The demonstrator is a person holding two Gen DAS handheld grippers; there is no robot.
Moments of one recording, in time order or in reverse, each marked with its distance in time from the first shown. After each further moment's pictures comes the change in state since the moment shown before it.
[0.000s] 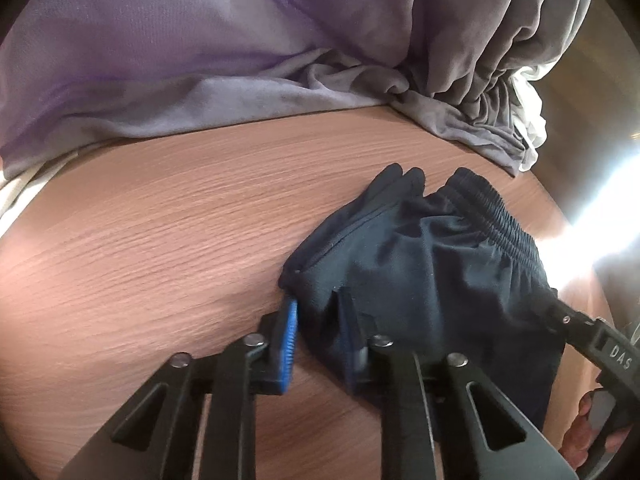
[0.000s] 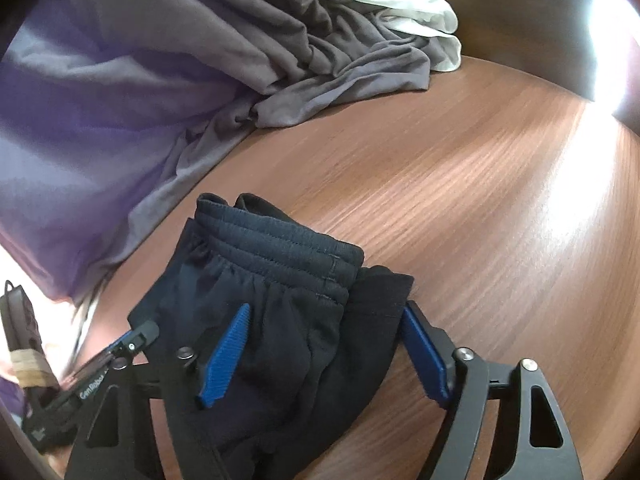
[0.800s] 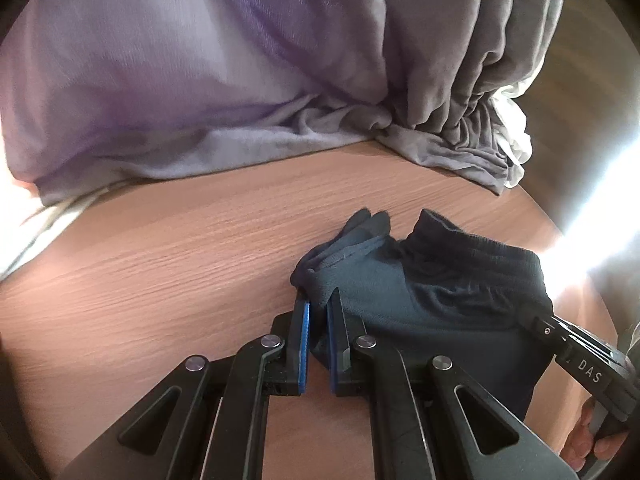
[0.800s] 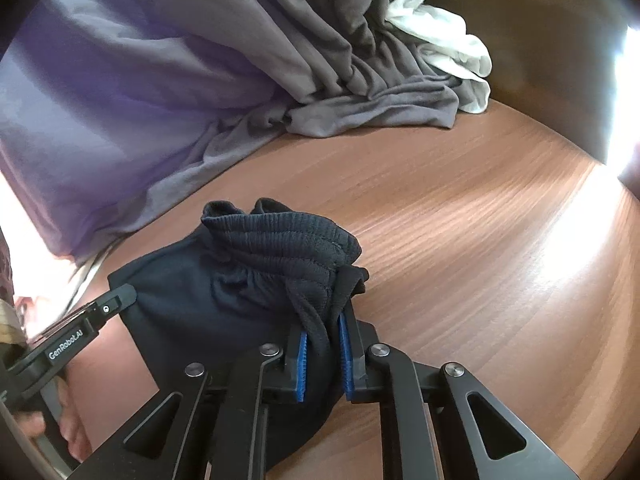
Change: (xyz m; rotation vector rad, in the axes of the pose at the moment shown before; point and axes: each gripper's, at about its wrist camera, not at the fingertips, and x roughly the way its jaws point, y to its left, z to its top) left arm -0.051 -0.031 -0.002 0.029 -0.122 0.084; right arm -0.027 0.014 0.003 -0.176 -0.025 0.003
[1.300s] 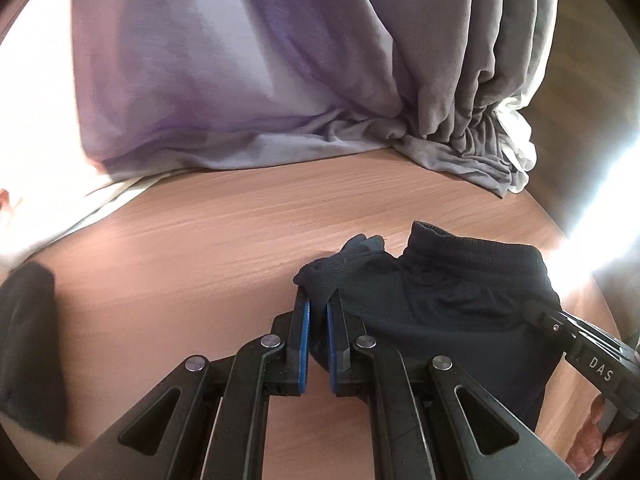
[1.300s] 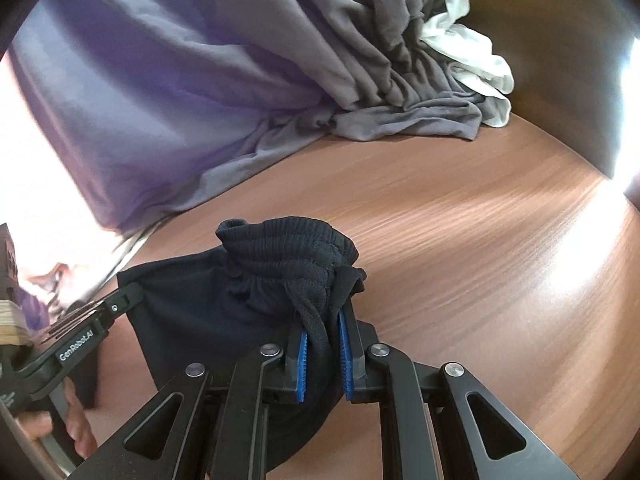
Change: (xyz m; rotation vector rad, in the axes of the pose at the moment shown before) left arm -0.070 -0.015 -0.036 -0.067 -0.039 0.129; right arm -0.050 0.003 -0.017 -0.087 0.008 0.132
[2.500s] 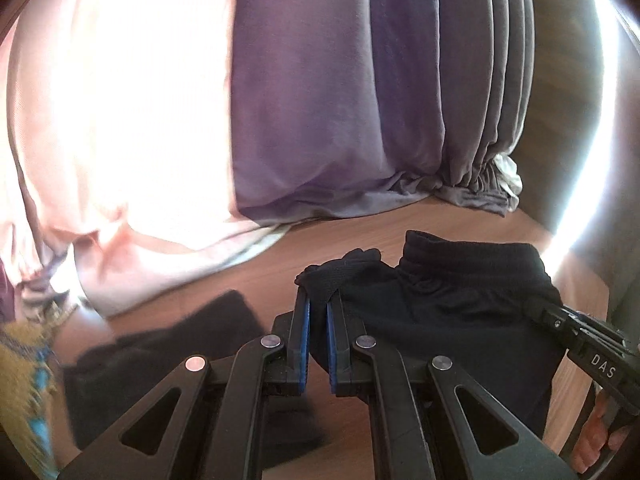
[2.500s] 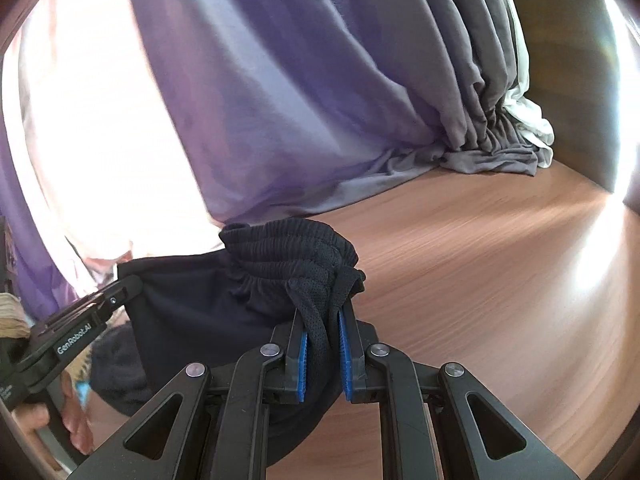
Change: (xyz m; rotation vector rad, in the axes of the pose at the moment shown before) left arm -0.150 0.237 -0.017 0.126 -0.186 -0.059; right arm -0.068 0.251 -0.096 -0.036 -0.199 0.001
